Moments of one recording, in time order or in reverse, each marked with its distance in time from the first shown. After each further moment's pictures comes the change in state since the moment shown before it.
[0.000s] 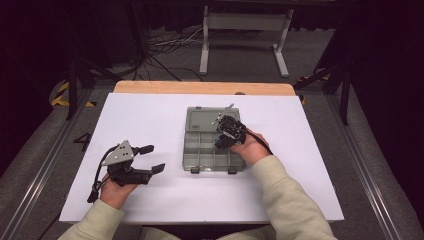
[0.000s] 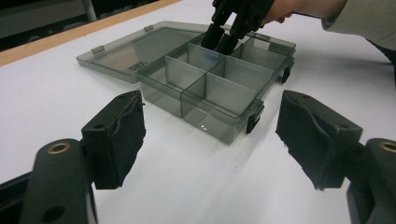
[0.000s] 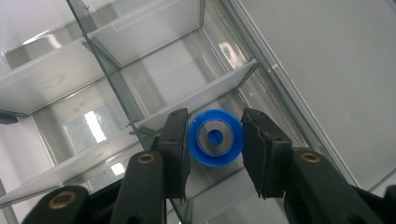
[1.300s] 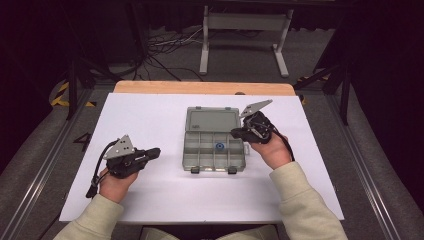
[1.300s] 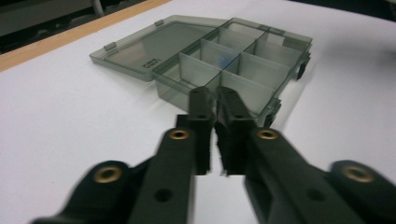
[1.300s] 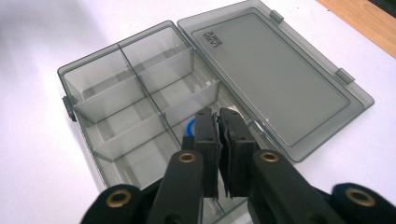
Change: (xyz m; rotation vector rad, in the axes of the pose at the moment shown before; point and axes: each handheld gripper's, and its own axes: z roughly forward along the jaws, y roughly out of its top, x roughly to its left) left arm 0.013 0.011 0.002 0.055 0.032 0.004; right arm 0.002 -0.042 -0.085 -0.286 -0.026 0.066
